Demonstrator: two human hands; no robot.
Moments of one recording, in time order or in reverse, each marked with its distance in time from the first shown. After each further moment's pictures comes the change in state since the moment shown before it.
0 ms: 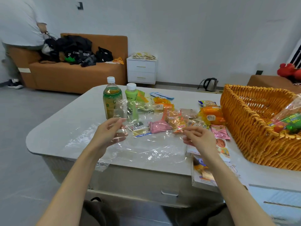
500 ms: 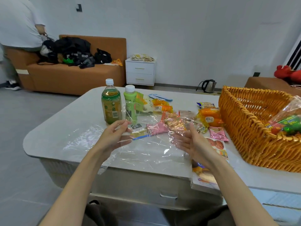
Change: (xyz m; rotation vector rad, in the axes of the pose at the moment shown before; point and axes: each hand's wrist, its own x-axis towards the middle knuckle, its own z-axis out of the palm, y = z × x) left_hand -0.002 -0.004 0.013 -0.064 -0.105 -0.031; right_hand 0.000 -0.004 0.002 0.207 -0.340 0.233
